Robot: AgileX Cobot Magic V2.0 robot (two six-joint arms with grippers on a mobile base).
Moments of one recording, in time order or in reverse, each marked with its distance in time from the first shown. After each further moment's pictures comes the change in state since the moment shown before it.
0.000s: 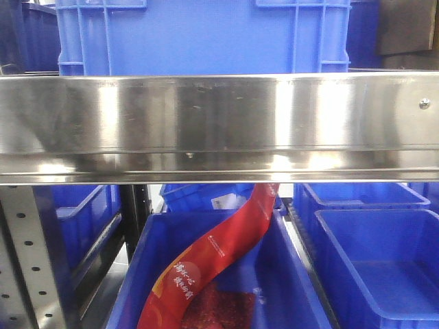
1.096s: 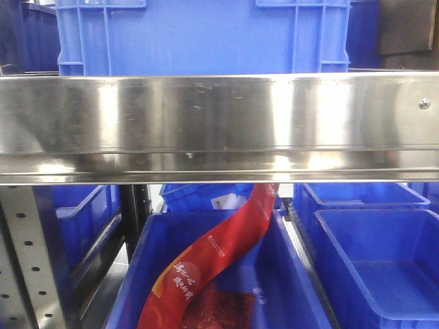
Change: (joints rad) left arm 0.000 0.000 0.002 0.000 0.025 0.000; right arm 0.000 0.000 0.000 0.000 0.001 0.000
